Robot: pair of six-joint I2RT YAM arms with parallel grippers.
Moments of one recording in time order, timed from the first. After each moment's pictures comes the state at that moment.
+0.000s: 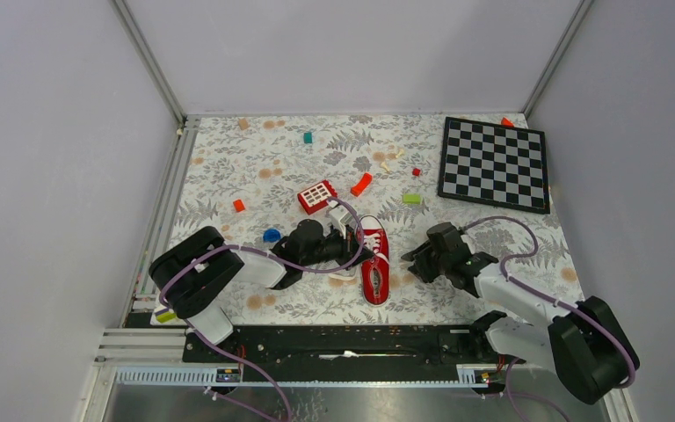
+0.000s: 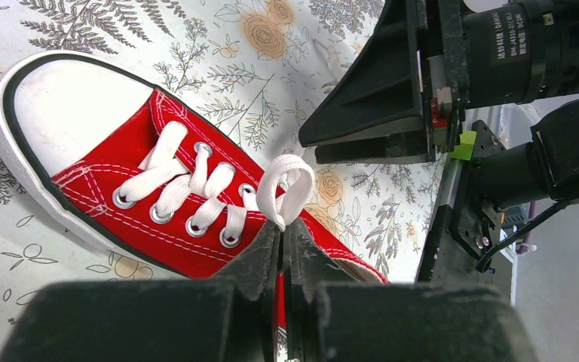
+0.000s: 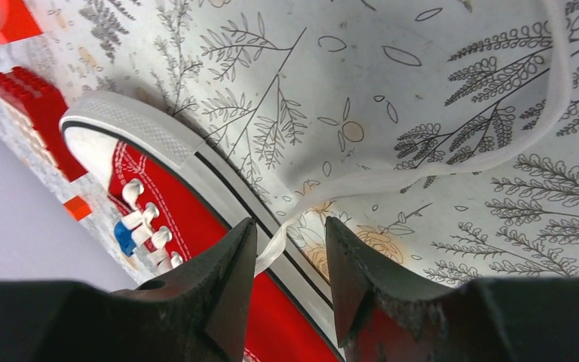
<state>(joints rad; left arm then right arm) -0.84 1.64 0.51 0.86 0.37 -0.49 0.53 1.11 0.39 -0.24 0.06 1.47</state>
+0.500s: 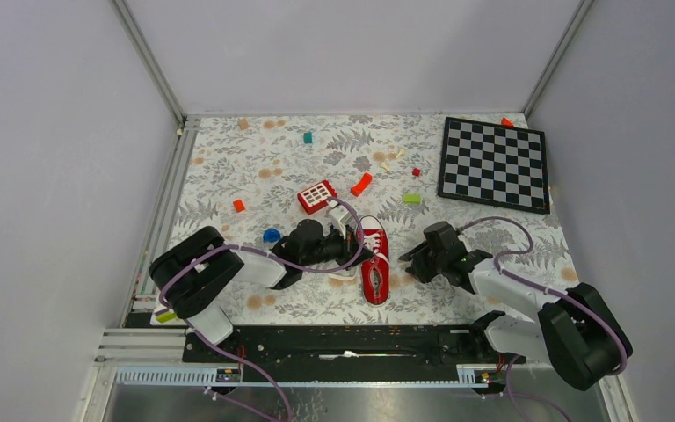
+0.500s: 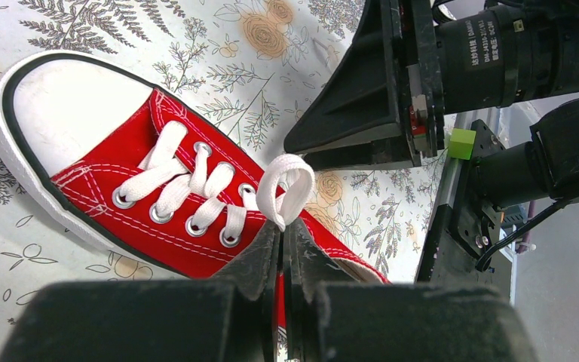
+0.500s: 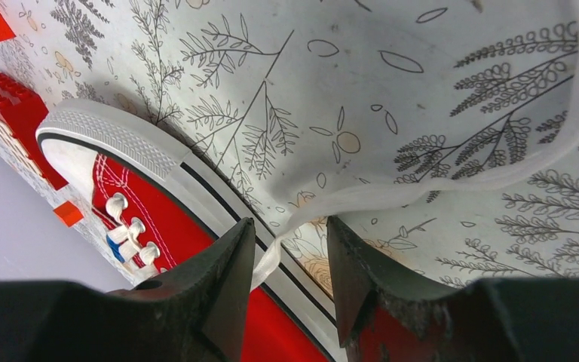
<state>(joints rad) -0.84 1.64 0.51 0.86 0.37 -0.49 0.52 1.15 0.38 -0.20 0.04 1.48</state>
